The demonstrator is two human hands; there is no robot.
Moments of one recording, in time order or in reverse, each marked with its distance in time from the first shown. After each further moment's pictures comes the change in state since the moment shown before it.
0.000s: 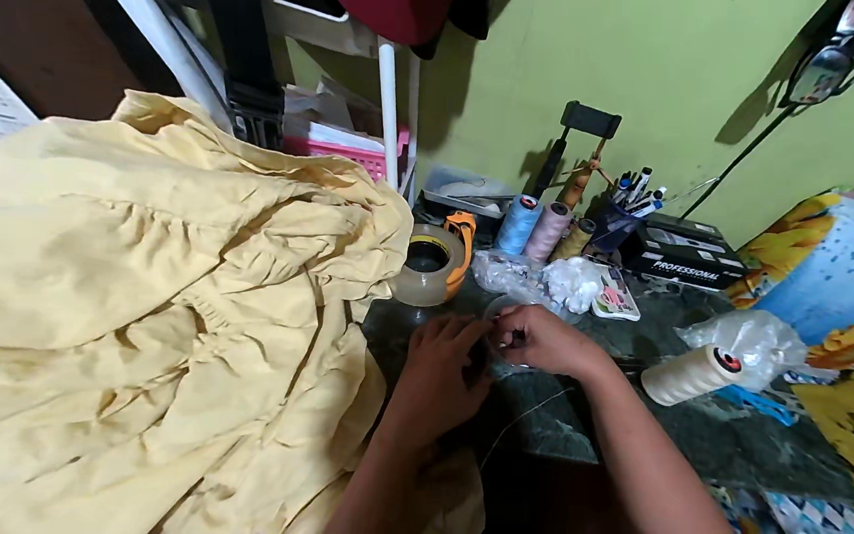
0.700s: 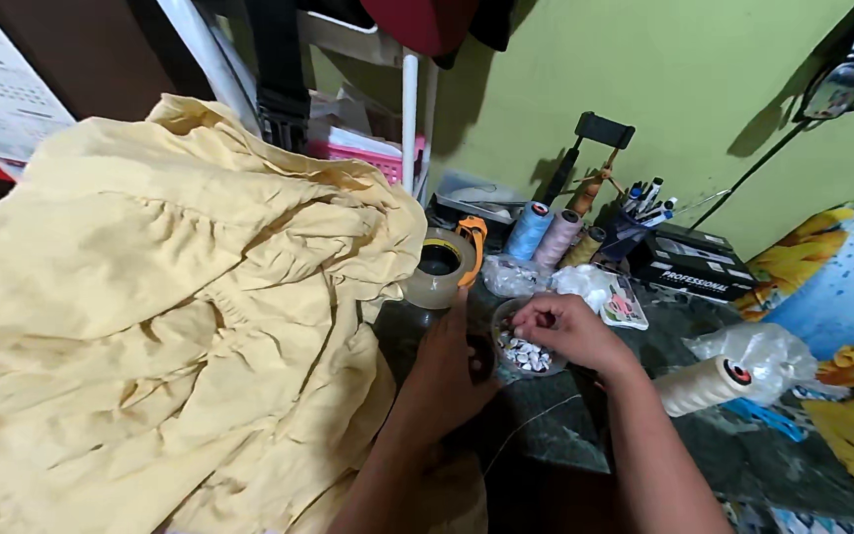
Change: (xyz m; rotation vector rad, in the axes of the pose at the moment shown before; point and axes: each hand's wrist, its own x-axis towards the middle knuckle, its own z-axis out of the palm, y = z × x) left_hand 0.000 0.002 -0.005 -0.133 0.006 -0.177; right_hand -0.010 0.012 -0.012 0.137 0.243 -0.027
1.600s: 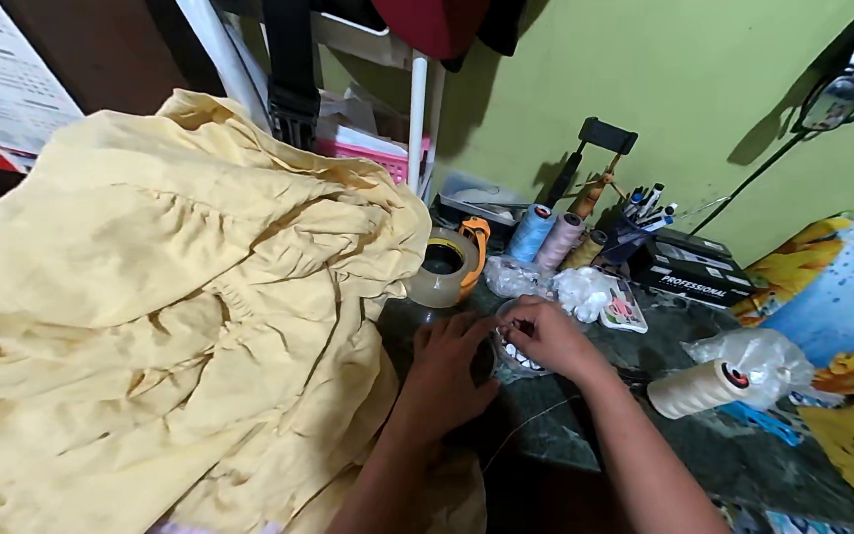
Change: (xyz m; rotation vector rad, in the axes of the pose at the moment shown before) left_hand 0.000 0.004 -0.004 0.169 -0.064 0.059; right_hand 0.013 -0.009 0.024 -0.292 0.003 0.117
